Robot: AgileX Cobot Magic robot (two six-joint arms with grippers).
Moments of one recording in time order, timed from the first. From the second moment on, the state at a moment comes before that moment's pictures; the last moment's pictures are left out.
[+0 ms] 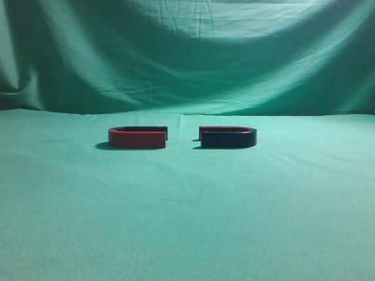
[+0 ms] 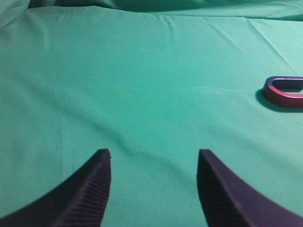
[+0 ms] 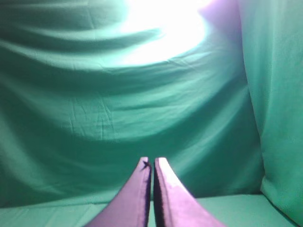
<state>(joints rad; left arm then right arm) -0.01 -0.01 0.02 -0.01 0.35 -0.03 0.07 -0.01 0.02 -0.05 -0.25 0.13</state>
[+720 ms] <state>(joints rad) -0.01 -0.01 0.02 -0.01 0.35 -0.03 0.06 0.76 -0.56 -0.05 0.63 0.12</state>
